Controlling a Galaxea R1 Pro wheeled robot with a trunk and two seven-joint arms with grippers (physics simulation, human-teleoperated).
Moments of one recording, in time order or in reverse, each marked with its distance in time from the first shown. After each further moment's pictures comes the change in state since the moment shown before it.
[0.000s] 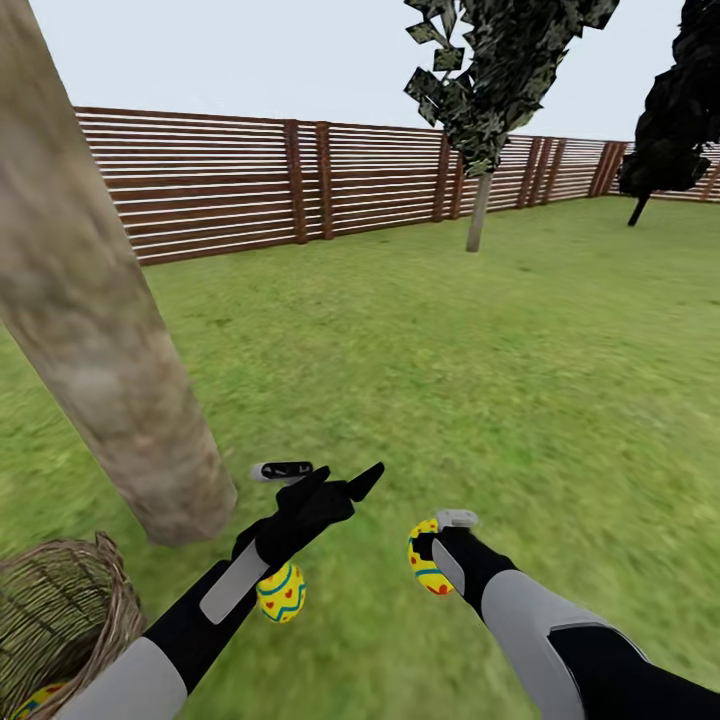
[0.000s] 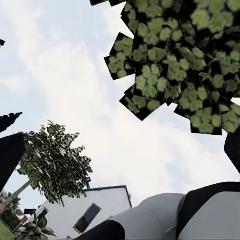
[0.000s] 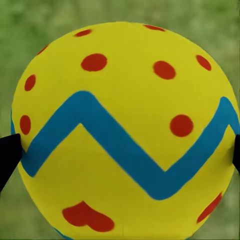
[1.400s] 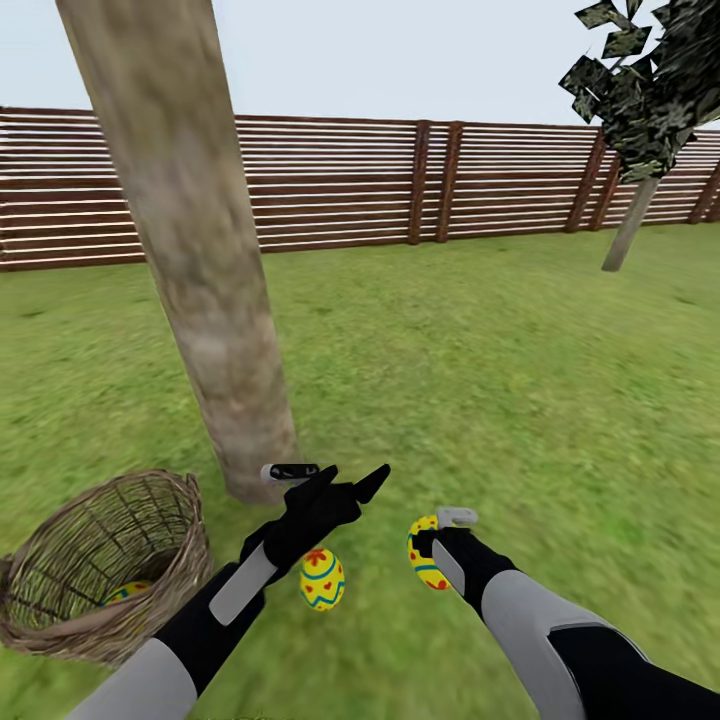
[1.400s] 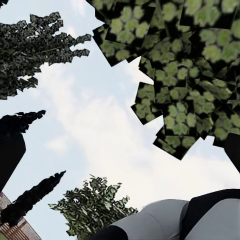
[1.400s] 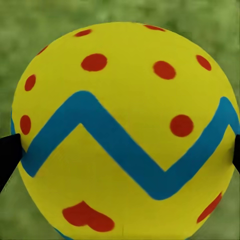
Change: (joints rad) left arm 0.000 -0.031 0.001 0.040 0.003 0.001 -0.001; right arm 0.000 0.000 0.000 0.002 0.000 -0.040 0.002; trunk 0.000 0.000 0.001
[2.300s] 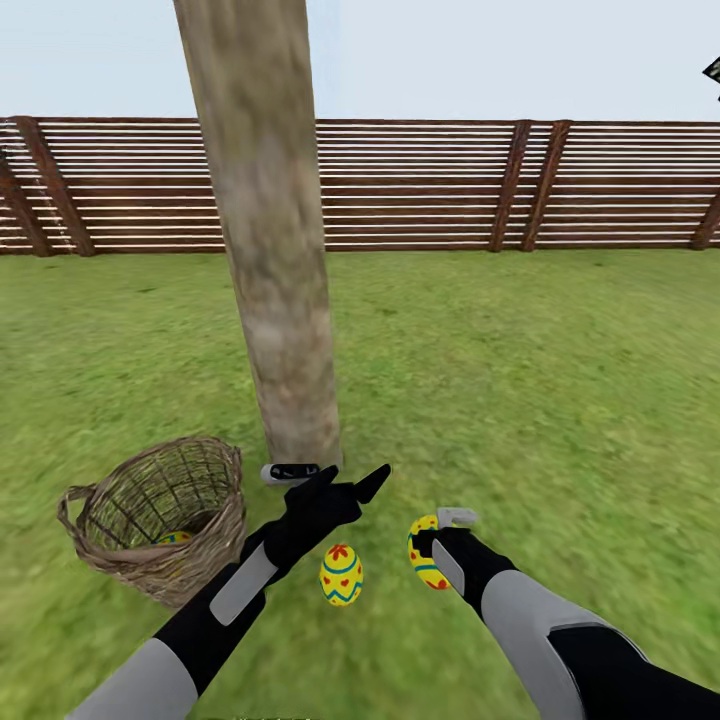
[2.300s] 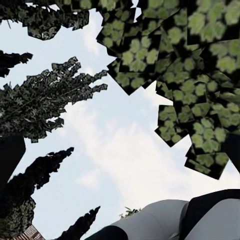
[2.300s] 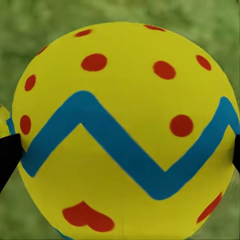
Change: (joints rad) left arm 0.000 -0.002 0.000 0.001 0.000 0.000 0.000; right arm 0.000 0.000 -0.001 0.001 0.001 -0.004 -0.002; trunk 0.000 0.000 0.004
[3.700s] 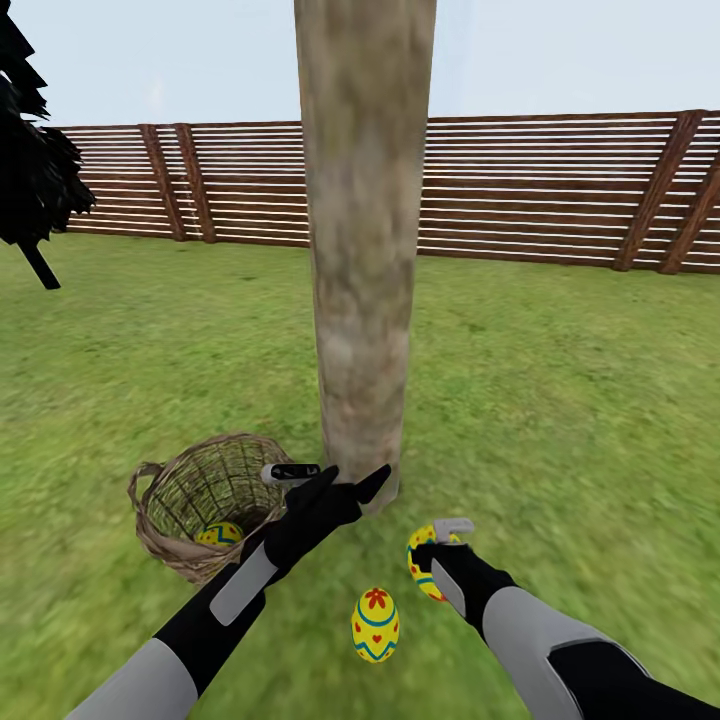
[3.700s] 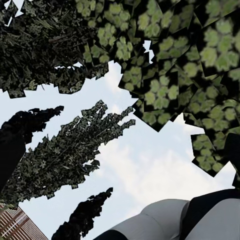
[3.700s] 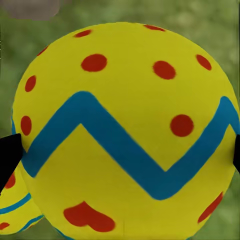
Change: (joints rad) left arm 0.000 0.000 -0.001 0.001 -0.002 0.000 0.001; right arm 0.043 -0.001 0.075 0.006 0.022 -0.043 0.015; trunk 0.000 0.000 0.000
